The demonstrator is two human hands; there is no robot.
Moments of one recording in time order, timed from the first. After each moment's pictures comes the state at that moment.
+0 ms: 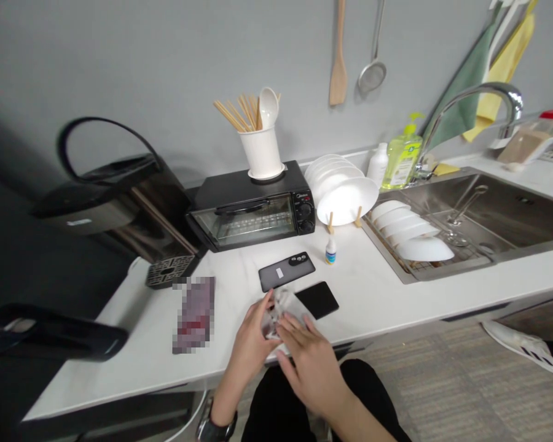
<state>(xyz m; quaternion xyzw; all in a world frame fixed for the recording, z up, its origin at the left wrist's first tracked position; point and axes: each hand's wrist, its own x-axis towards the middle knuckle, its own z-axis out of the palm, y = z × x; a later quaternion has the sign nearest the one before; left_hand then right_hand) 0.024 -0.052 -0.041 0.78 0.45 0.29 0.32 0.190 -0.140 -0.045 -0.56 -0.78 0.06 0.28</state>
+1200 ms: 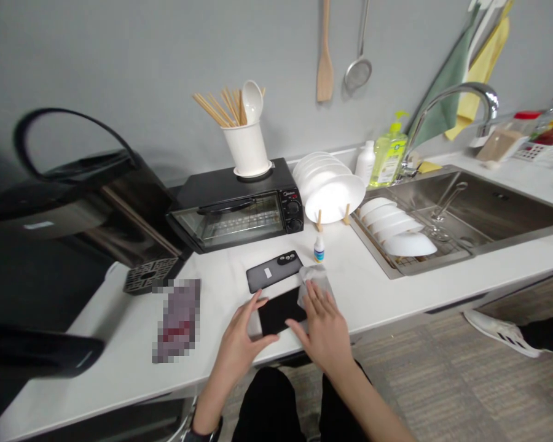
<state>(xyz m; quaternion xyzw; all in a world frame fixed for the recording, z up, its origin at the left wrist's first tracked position) 0.026 -0.050 -0.039 0.78 0.45 0.29 0.32 0.235 -0.119 -0.055 -0.66 -0.70 -0.02 0.27</state>
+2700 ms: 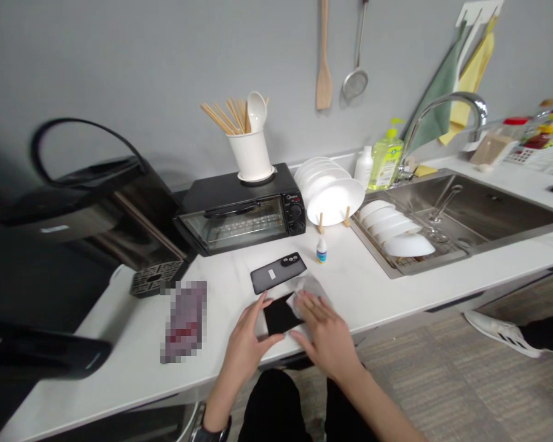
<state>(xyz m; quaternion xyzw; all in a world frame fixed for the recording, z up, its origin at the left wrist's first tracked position) 0.026 -0.049 -0.040 0.79 0.44 0.29 0.30 0.224 -0.124 -0.048 -0.61 -0.74 0.01 0.27</state>
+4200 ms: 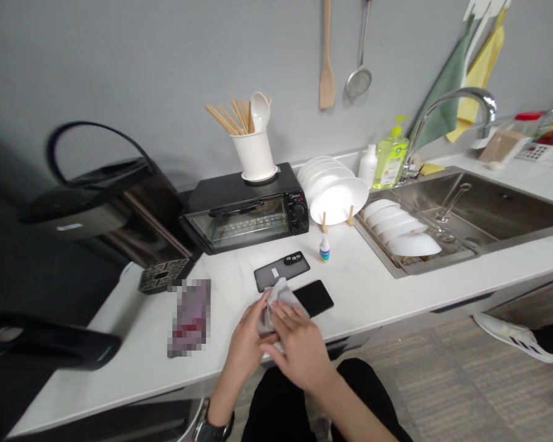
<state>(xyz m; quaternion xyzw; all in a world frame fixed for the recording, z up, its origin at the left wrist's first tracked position) 0.021 -0.045 -0.049 0.80 0.43 0.29 0.31 0.198 -0.115 -0.052 -0.57 -0.77 0.03 0.29</state>
